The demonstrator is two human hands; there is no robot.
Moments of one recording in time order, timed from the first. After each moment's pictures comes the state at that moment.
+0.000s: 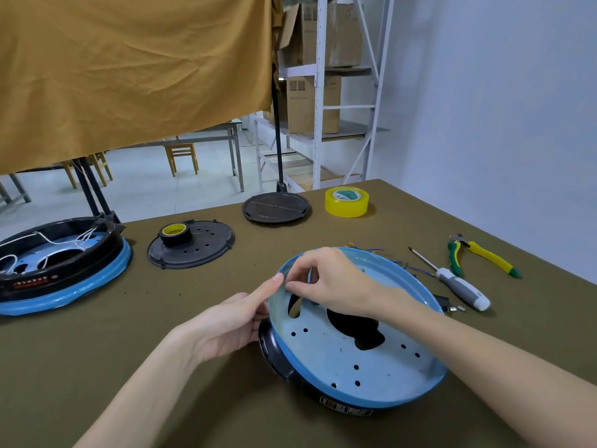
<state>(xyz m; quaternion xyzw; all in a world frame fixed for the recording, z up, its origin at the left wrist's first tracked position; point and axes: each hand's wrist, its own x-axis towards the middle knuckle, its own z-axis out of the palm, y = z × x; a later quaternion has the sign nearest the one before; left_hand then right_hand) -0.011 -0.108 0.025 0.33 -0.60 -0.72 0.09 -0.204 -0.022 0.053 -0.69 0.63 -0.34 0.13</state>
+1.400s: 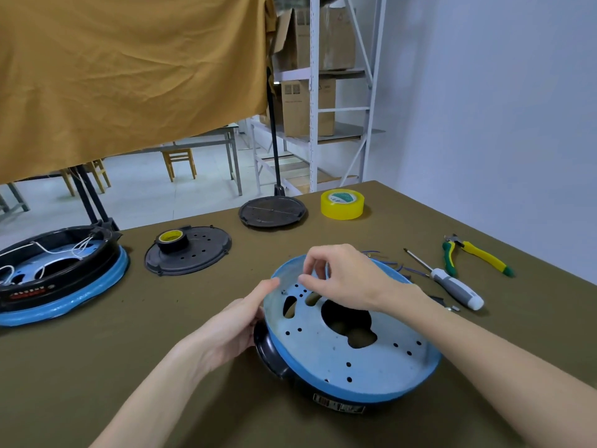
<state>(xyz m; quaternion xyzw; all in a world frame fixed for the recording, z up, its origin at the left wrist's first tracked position) -0.019 -0.090 0.033 0.38 -0.60 -0.69 0.12 -0.221 -0.002 0.069 -0.66 0.69 -0.29 0.07</state>
